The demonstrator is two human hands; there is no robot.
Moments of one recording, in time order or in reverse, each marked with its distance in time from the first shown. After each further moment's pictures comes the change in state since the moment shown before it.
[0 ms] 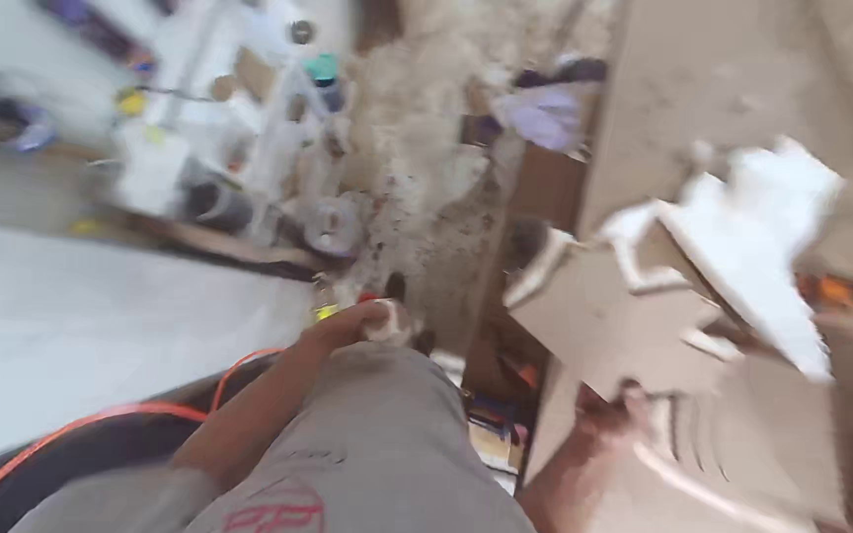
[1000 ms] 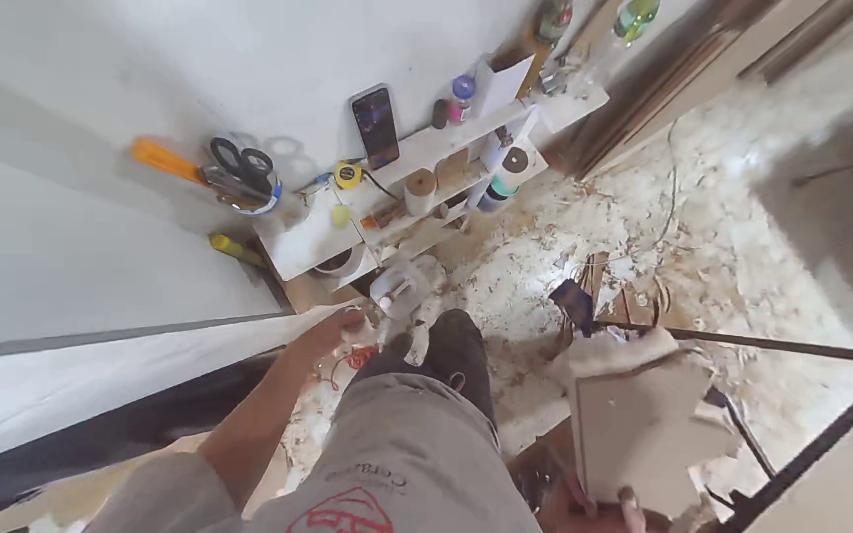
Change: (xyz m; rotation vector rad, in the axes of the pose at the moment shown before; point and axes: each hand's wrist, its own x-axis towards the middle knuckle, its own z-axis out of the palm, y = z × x) left_hand -0.032 0.142 -0.365 -0.561 0.867 0.180; right_hand 0.140 0.156 0.504 -0.226 -0.468 0.494
